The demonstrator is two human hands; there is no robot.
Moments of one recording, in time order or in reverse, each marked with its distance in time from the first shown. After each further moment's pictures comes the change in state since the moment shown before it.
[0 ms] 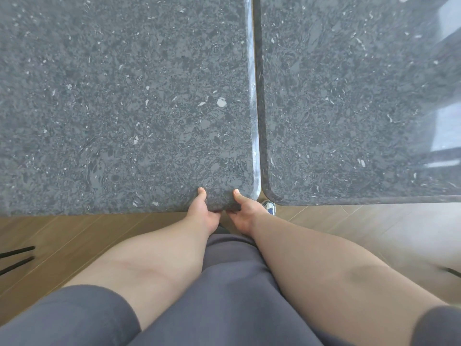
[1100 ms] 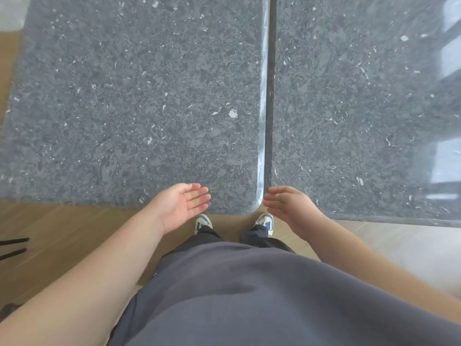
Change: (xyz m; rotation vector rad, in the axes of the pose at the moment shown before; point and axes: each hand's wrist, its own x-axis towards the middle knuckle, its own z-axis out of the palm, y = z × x) left_hand -0.085 0.079 -0.023 0.572 -0.269 0.150; right_hand -0.122 -0.084 -0.012 -0.810 0.028 -0.364
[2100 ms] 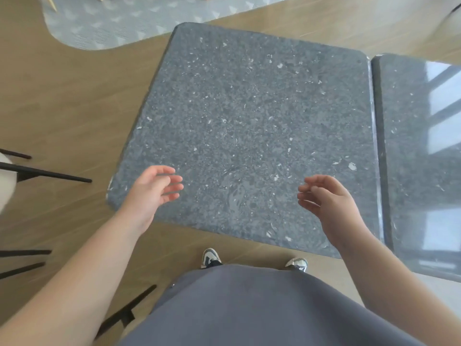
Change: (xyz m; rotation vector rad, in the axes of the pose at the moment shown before) left_hand -0.085 0.216 -0.368 0.181 0.178 0.667; right_hand -0.056 -0.029 0.375 -0.120 0.116 -0.543
